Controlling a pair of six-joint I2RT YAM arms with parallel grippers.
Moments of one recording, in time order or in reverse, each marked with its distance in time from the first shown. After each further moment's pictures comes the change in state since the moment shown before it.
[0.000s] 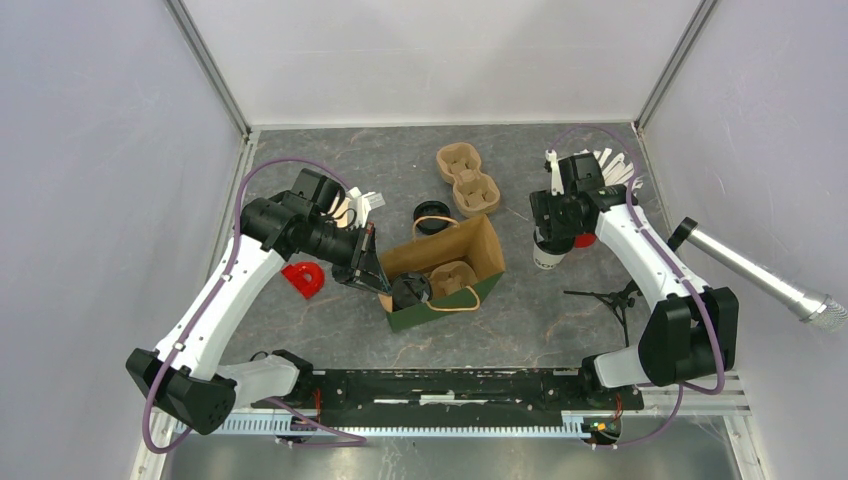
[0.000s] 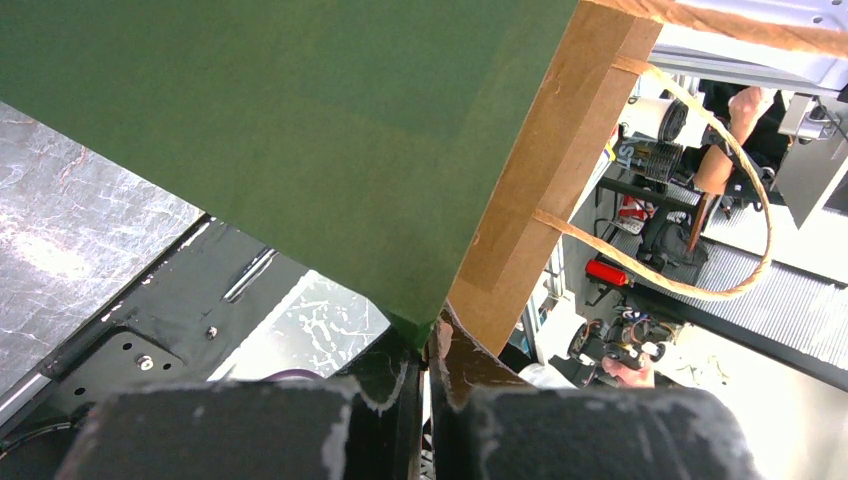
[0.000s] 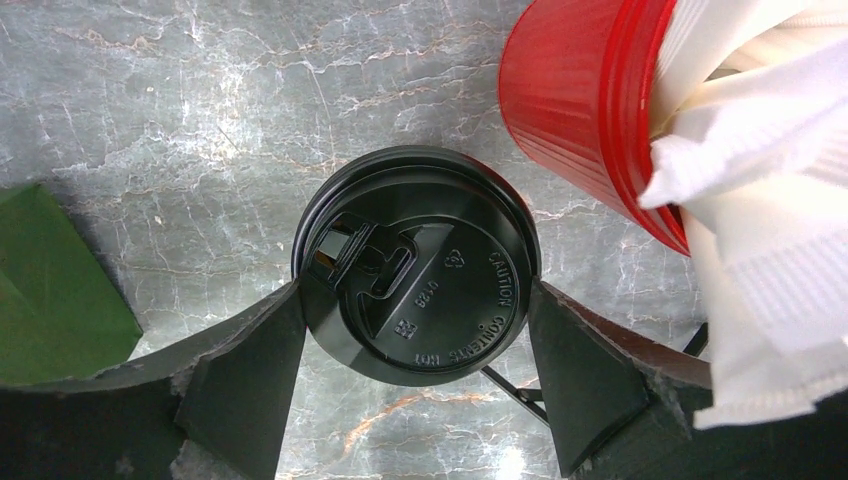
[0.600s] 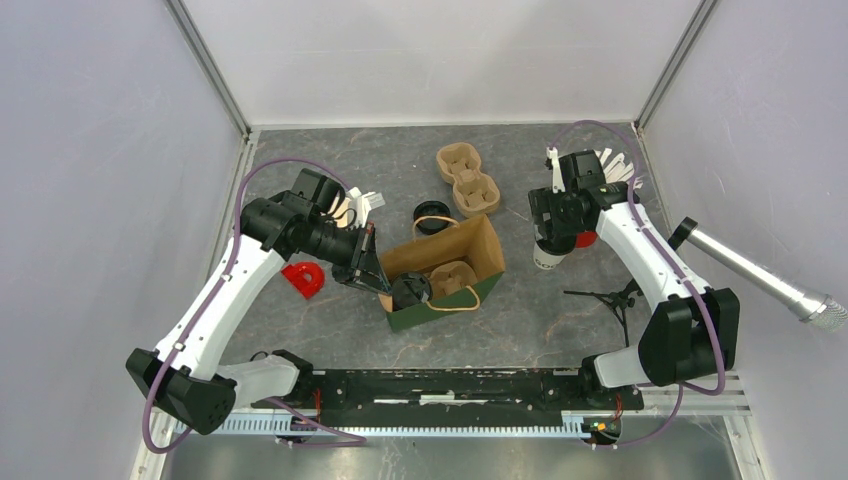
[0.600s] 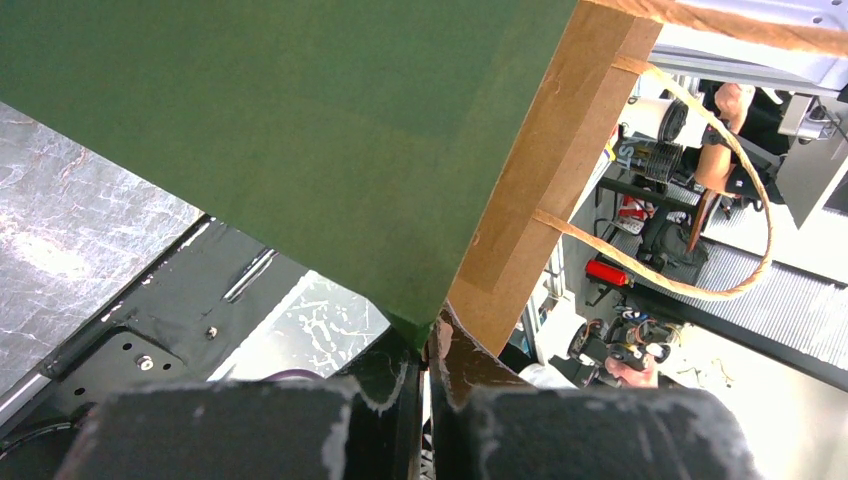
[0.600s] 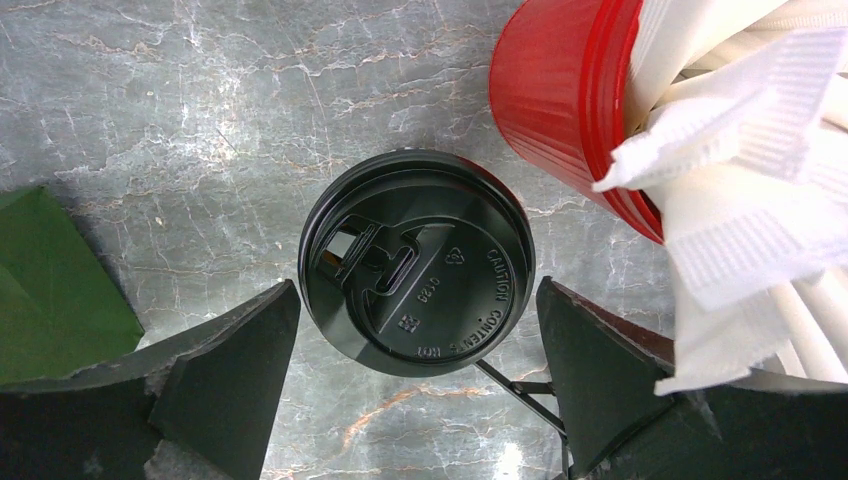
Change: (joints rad) left arm 0.000 0.000 0.000 0.000 0.000 0.000; right arm 0.002 0.000 0.028 -0.025 0.015 0.004
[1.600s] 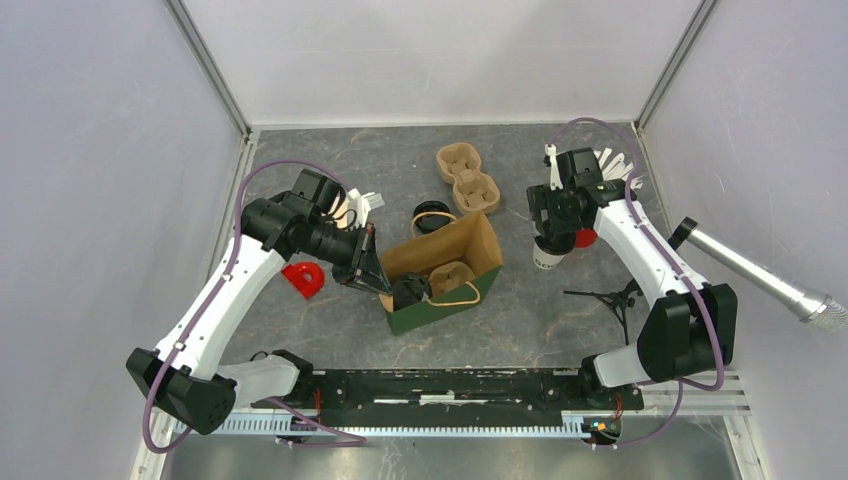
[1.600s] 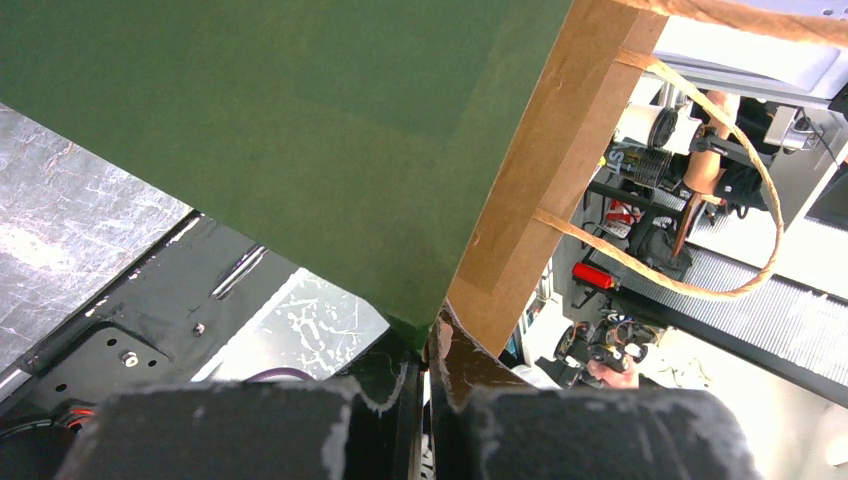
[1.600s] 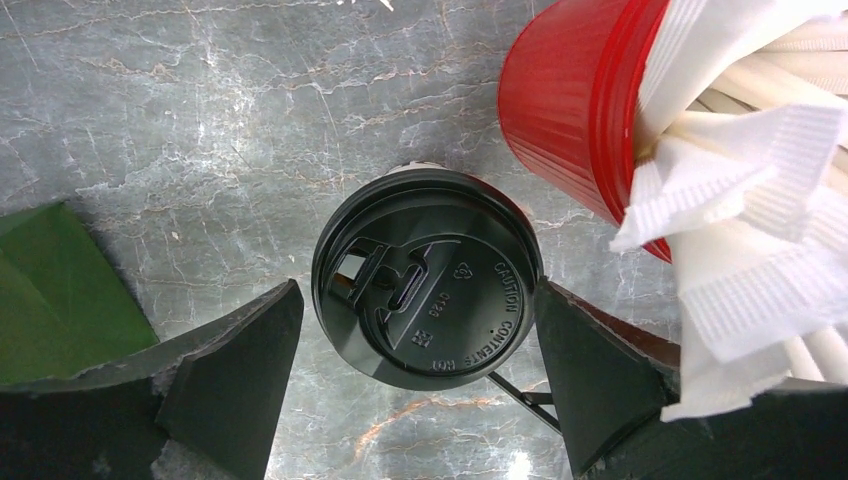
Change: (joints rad) left arm 0.000 0.000 -0.006 0.003 0.002 -0.033; right arm 0.011 0.020 0.021 0.014 0.003 0.021
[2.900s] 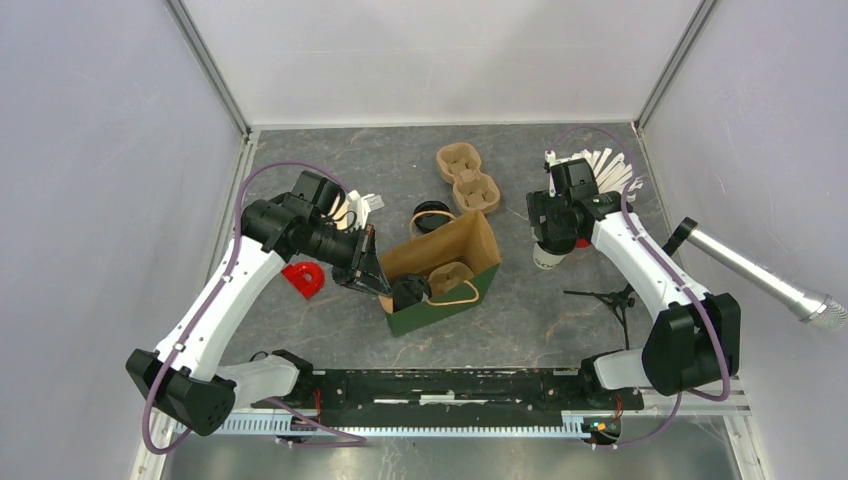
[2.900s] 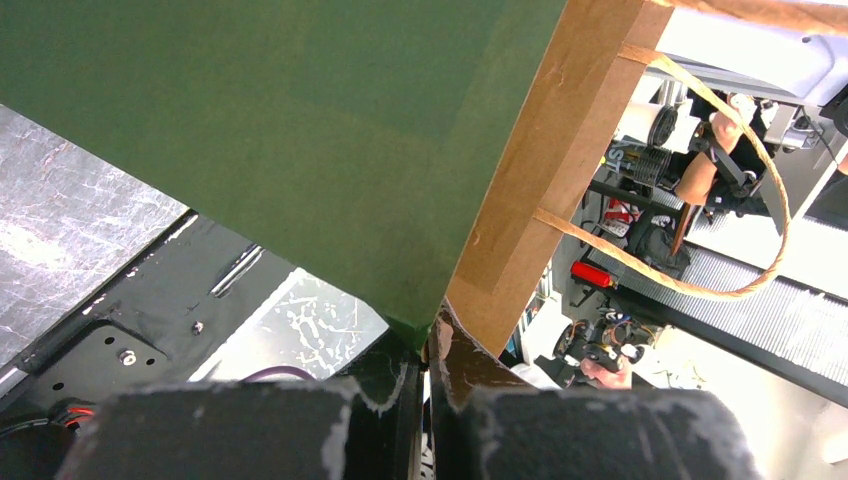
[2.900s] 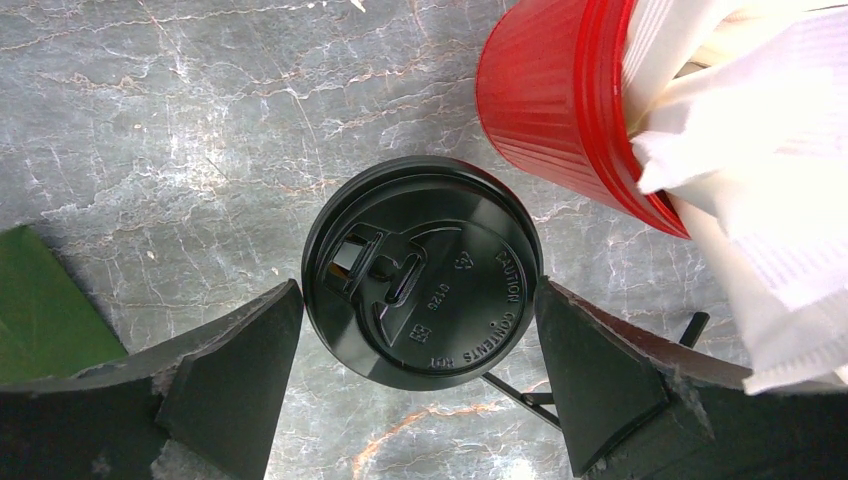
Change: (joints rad) left arm 0.000 -0.006 -0.011 0.000 0.003 0.000; right arm 0.046 -0.056 -0.093 0.070 0.090 0.050
